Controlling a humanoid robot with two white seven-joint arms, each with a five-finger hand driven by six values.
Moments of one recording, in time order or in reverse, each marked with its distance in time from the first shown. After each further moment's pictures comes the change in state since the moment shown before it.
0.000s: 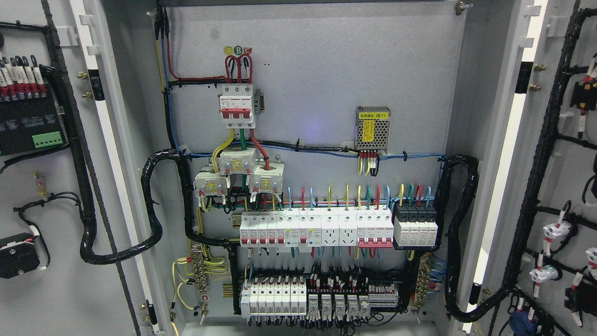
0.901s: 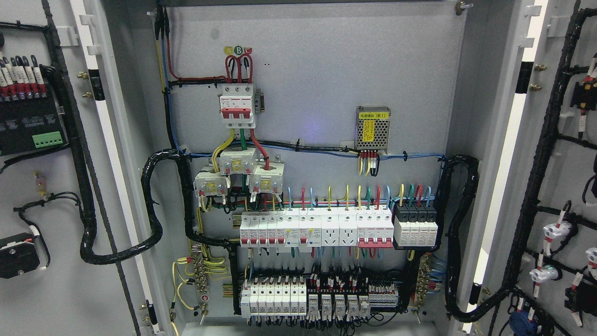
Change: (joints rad) left arm -0.061 -0.111 0.113 0.448 -0.198 0.145 0.002; right arm -0.268 0.133 -0.018 0.548 0.160 0.337 -0.337
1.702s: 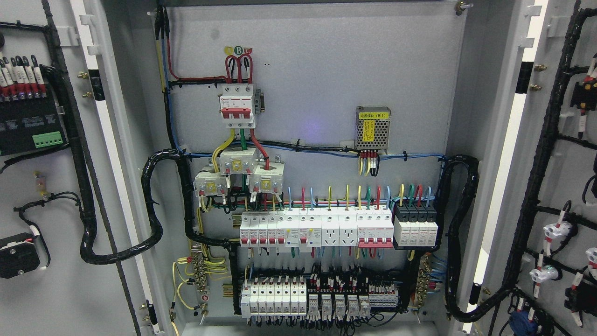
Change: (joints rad) left arm -0.118 -0.074 0.115 0.202 -0.030 0.320 0.000; right arm -0.070 0.067 -0.004 0.114 0.135 0.256 -0.178
